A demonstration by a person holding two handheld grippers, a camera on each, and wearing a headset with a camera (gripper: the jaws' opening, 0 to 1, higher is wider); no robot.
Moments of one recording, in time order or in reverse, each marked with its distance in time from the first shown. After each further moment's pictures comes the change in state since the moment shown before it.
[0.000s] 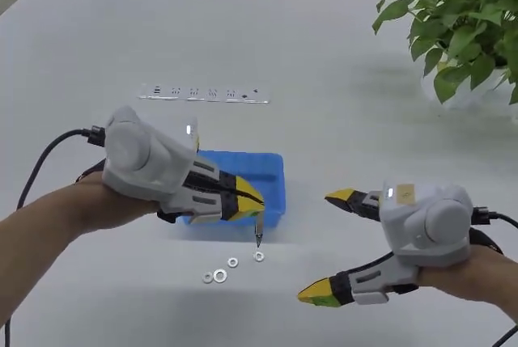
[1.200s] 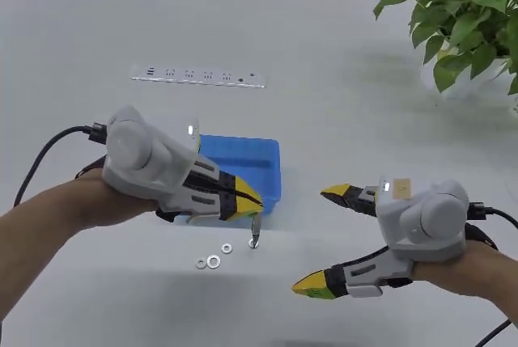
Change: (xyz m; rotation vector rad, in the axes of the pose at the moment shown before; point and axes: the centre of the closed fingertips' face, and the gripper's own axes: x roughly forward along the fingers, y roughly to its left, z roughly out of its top) left arm 0.010 -0.011 -0.013 -0.013 0.001 -0.032; right arm 0.002 0.004 -0.009 0.017 0.025 0.007
